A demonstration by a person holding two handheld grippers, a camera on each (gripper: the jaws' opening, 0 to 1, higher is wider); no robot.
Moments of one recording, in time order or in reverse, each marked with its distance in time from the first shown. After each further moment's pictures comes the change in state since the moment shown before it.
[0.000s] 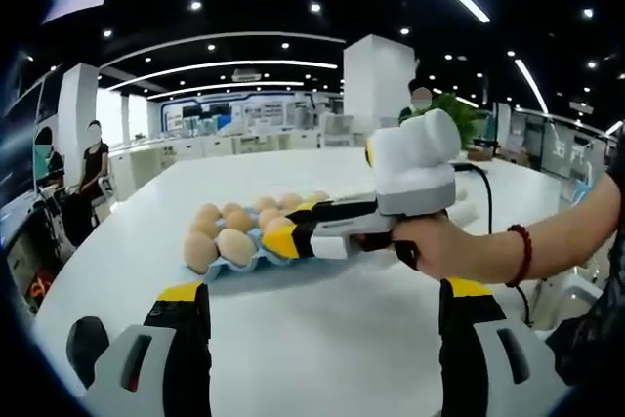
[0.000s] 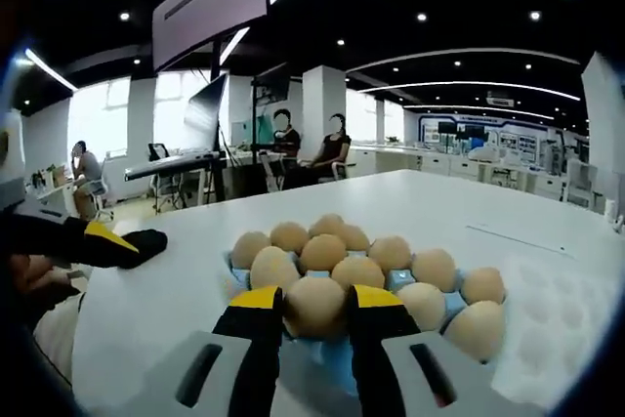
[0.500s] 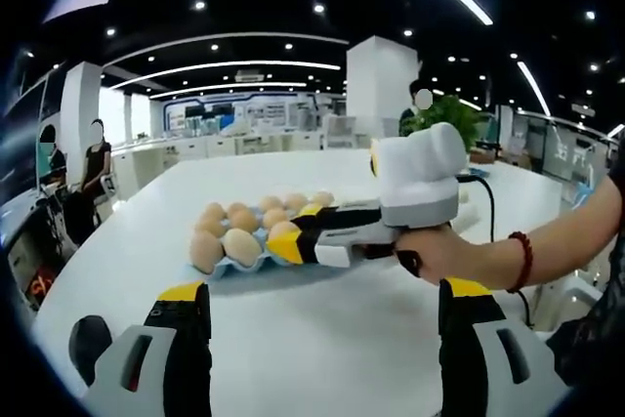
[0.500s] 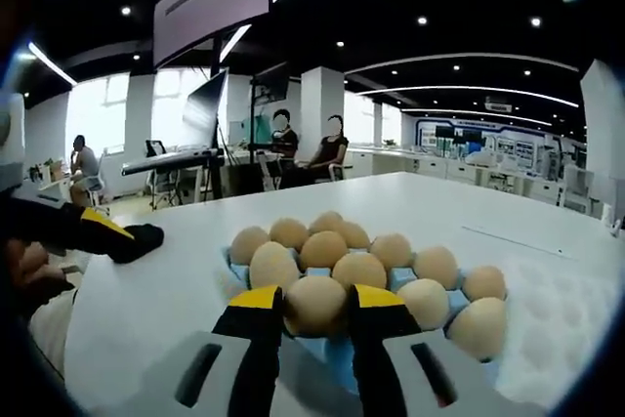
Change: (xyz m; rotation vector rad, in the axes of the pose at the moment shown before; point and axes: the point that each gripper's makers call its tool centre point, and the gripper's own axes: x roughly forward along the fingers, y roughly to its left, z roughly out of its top) left arm -0.004 0.003 0.003 -0.007 -0.011 0.007; right arm 0.001 0.005 -0.001 -0.038 -0.019 0.012
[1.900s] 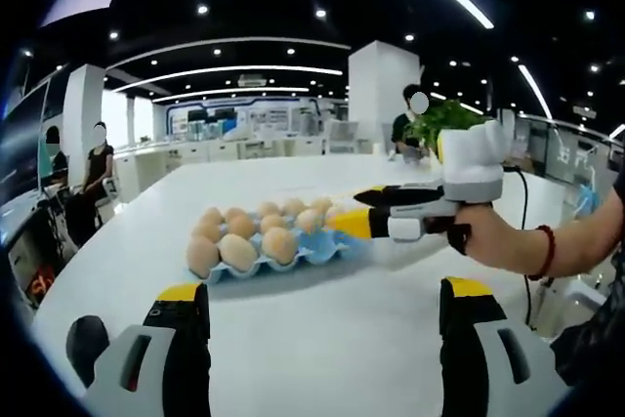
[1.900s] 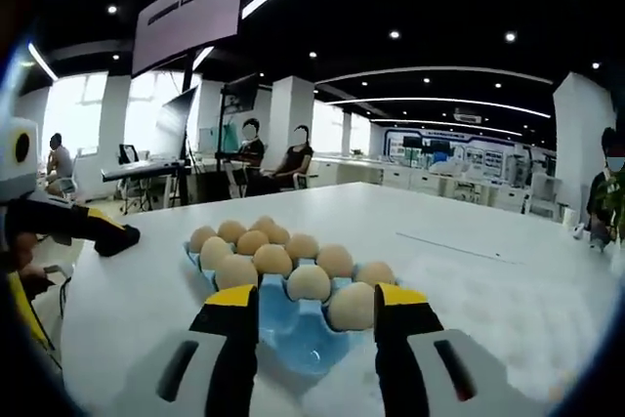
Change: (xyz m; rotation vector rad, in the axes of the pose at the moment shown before) left arm 0.003 -0.009 0.004 0.005 -0.021 0.016; right arm -0.082 -0.068 0.008 0.002 -0.032 -0.188
